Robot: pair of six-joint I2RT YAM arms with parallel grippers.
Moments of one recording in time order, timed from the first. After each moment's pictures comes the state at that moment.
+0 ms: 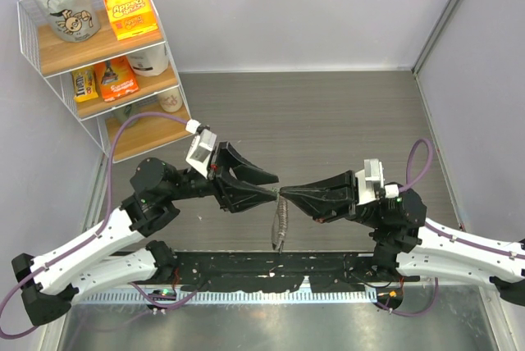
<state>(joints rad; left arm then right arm) -0.95 0.81 0.83 0.36 0.58 -0.53 1.20 0.67 0.57 0.72 -0.20 0.18</state>
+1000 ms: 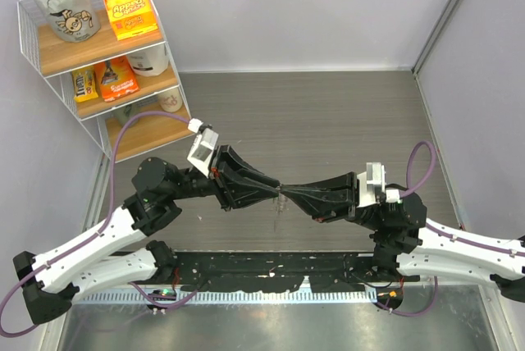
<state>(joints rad) -0.95 0.82 0.83 0.39 0.60 -0.55 1.23 0.66 0.57 0.72 -0.14 0.10</state>
